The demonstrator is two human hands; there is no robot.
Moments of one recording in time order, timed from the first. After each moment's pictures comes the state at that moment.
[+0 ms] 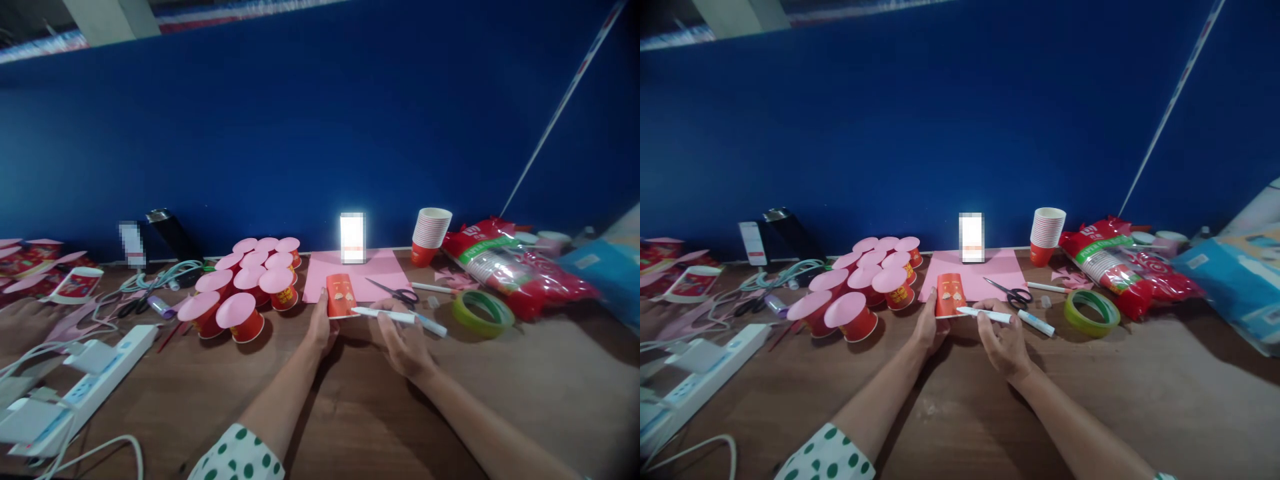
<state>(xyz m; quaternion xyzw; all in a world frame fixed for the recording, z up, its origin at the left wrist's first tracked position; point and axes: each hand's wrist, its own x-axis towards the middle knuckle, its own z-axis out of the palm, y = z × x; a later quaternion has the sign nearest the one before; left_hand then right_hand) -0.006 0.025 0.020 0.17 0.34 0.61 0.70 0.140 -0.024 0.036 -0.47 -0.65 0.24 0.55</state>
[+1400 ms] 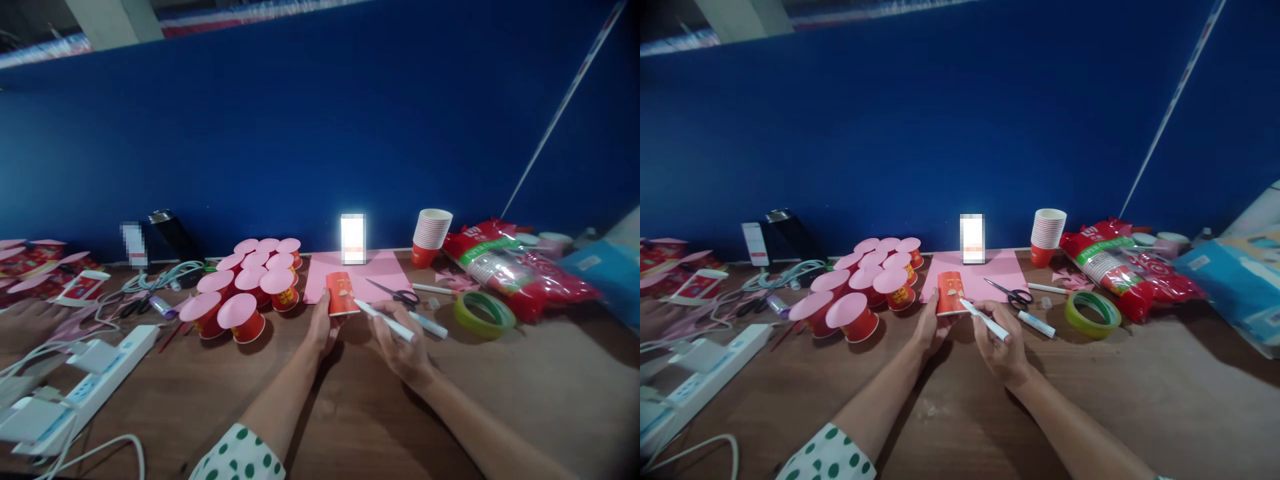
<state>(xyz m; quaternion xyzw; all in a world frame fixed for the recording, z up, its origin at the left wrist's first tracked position) -0.007 0.028 0.014 0.21 0.32 0.61 0.69 0.136 -0.027 0.035 -0.43 -0.67 0.15 0.58</state>
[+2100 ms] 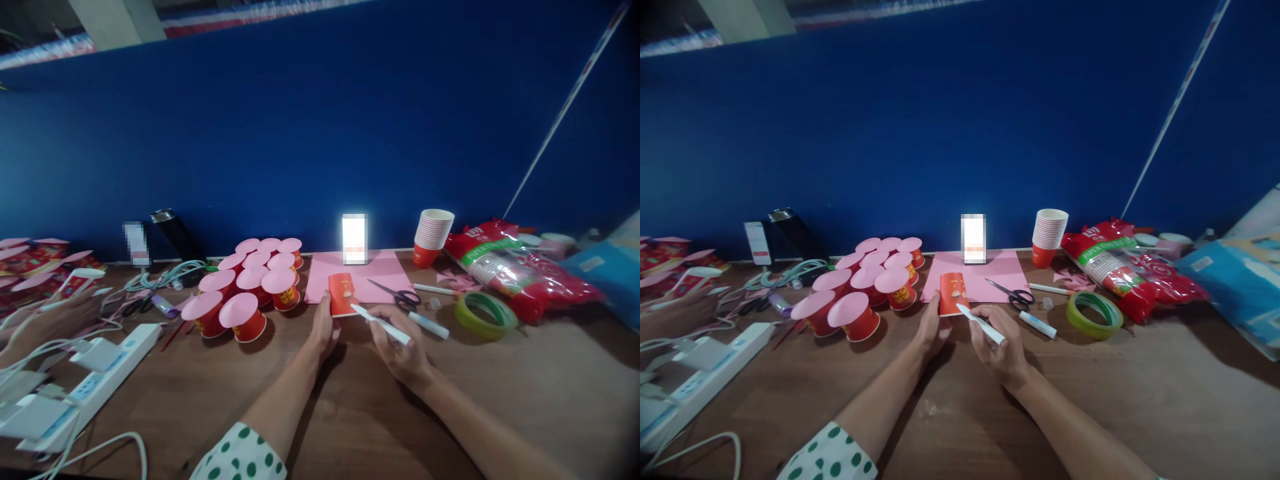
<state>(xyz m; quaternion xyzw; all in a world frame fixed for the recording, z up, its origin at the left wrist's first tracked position) -0.002 0.029 0.014 0.19 0.33 0.63 0.67 0.137 -0.029 0.036 -0.42 -0.72 0.12 0.54</state>
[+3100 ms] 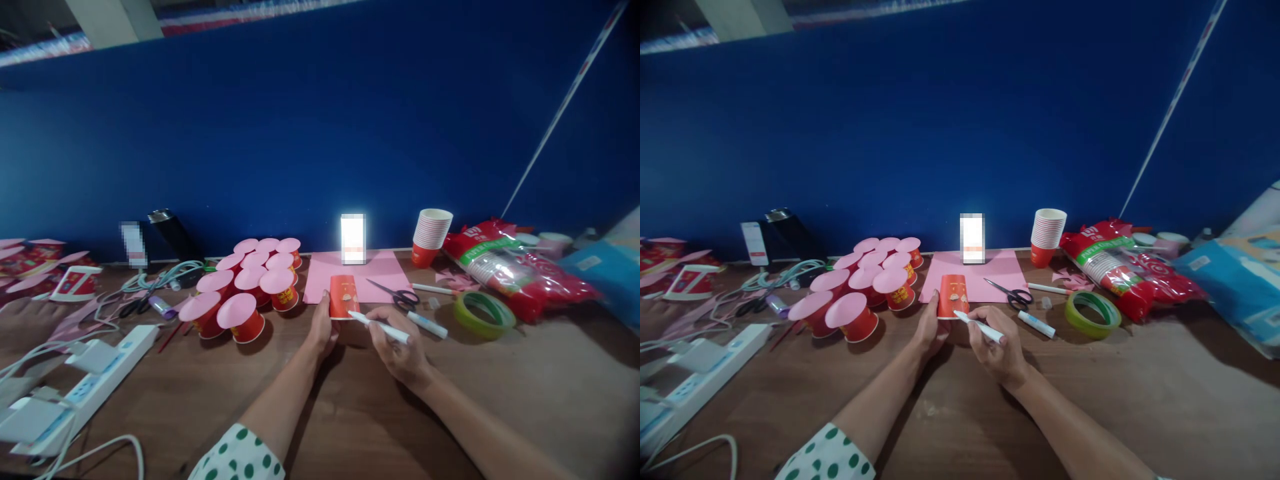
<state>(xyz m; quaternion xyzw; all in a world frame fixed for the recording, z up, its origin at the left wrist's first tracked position) -0.002 0.027 0.018 0.17 0.34 0.62 0.69 0.136 -0.030 0.039 -0.43 -0.73 0.11 0.53</state>
